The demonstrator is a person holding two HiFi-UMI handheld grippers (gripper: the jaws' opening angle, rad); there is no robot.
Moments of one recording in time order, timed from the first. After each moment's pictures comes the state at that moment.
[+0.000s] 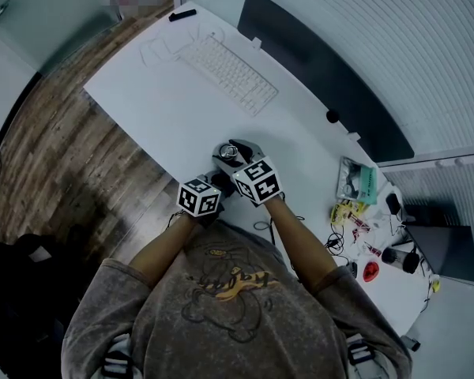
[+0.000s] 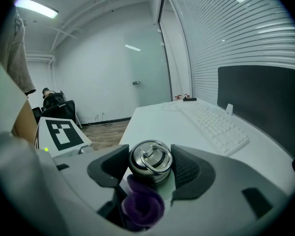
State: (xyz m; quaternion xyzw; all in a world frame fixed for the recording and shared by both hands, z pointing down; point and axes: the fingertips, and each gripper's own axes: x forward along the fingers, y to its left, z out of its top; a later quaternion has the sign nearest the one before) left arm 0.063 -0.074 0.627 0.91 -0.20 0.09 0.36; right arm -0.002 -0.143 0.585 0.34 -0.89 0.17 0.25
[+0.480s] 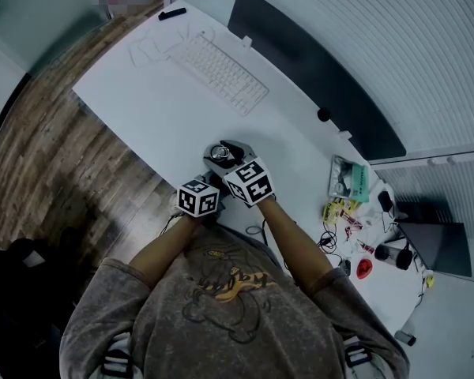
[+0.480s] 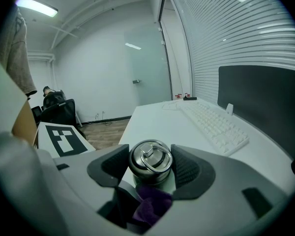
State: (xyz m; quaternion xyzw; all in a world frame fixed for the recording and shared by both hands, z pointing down) left arm 0.082 -0.084 0.627 0.89 -0.22 0.04 0.39; right arm -0.001 -0.142 0.586 0.34 -0.89 0.17 0.25
